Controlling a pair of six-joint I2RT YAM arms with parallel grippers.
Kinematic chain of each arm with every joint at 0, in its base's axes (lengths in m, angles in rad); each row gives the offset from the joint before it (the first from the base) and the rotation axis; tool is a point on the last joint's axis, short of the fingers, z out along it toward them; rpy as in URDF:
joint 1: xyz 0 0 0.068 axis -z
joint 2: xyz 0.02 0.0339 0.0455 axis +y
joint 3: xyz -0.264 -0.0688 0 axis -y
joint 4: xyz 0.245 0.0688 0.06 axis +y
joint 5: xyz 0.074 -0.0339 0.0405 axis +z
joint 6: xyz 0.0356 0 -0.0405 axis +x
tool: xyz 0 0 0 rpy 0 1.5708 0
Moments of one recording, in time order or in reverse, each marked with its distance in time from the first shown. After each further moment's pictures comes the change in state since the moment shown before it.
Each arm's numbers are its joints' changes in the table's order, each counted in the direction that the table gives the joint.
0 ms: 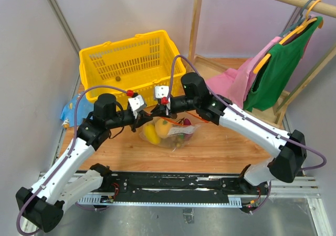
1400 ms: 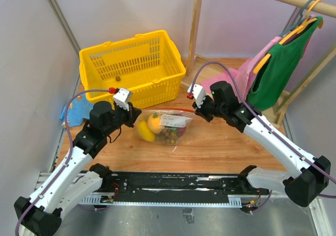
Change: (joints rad) left arm 0.002 -0.116 -0.103 -0.093 0.463 -0.370; right arm 0.224 -0.294 -0.241 0.353 -0.502 0.054
